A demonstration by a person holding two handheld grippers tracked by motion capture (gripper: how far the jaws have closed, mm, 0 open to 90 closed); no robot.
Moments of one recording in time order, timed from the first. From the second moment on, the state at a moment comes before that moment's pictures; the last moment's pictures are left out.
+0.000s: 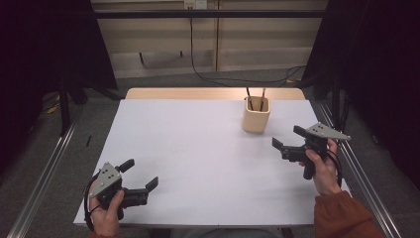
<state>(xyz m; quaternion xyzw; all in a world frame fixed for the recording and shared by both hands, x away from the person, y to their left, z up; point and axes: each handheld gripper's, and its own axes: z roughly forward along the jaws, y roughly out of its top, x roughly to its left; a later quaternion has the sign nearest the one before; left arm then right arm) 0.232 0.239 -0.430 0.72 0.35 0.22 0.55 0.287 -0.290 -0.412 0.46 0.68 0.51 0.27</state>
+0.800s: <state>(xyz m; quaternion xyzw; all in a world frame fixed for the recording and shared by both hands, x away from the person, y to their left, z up) 0.232 0.240 -0.430 0.71 0.36 0.22 0.56 0.239 -0.312 -0.420 0.47 0.66 0.52 0.27</state>
